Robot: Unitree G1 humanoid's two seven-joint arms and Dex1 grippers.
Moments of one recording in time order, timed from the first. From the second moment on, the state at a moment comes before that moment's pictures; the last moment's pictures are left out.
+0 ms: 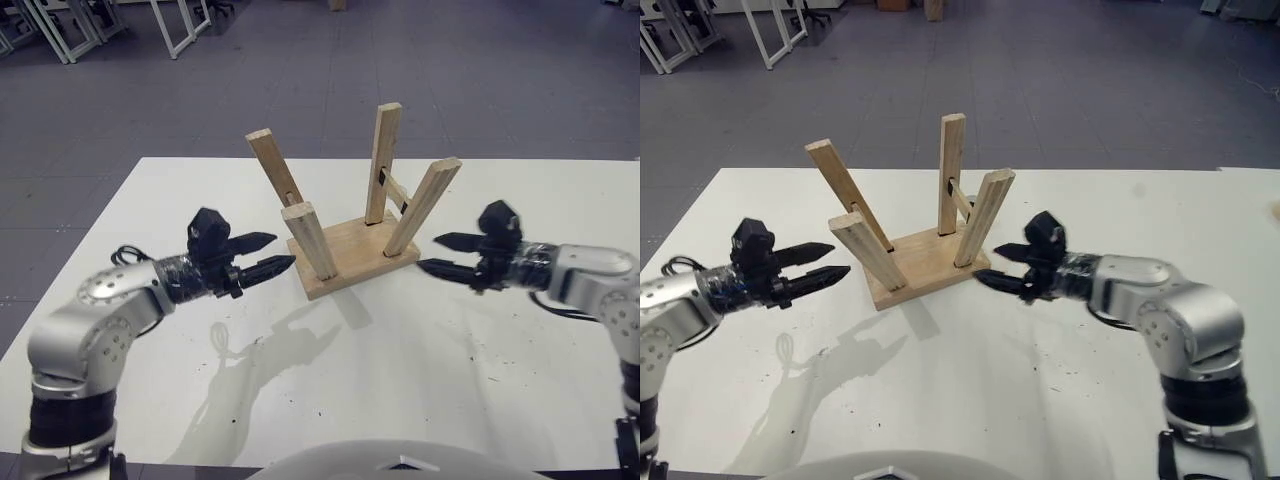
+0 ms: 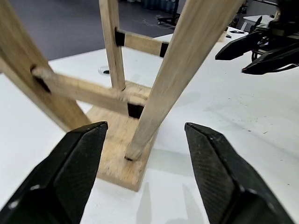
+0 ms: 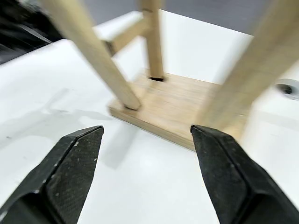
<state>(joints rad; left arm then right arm) -0.12 0.74 0.25 -0.47 -0.76 0.86 -0.81 -0.30 -0.78 -0.05 -0.40 0.66 0.99 0.74</state>
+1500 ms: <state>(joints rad) -0.43 0.80 0.07 -0.15 -0.92 0.84 -1.32 -0.46 -0.80 -0.07 -0.19 0.99 1.18 1.14</state>
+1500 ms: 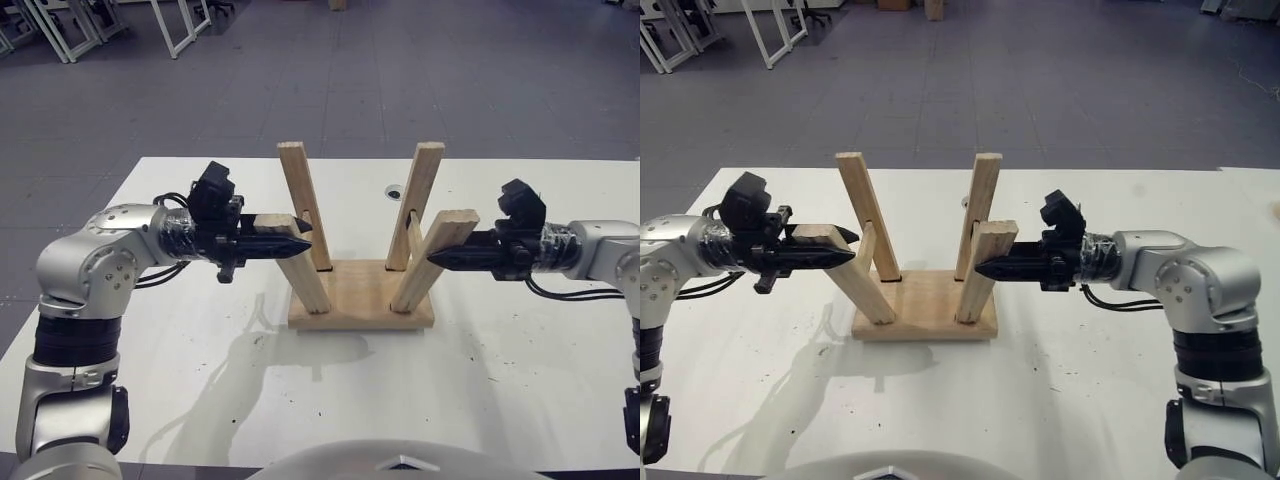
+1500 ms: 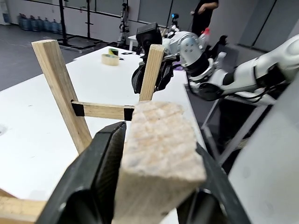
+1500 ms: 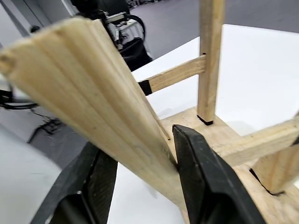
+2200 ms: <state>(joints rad) -0.65 0.73 -0.02 0.50 -0.80 0.99 -1.36 -0.68 -0.70 -0.08 0.45 0.98 1.32 1.02</state>
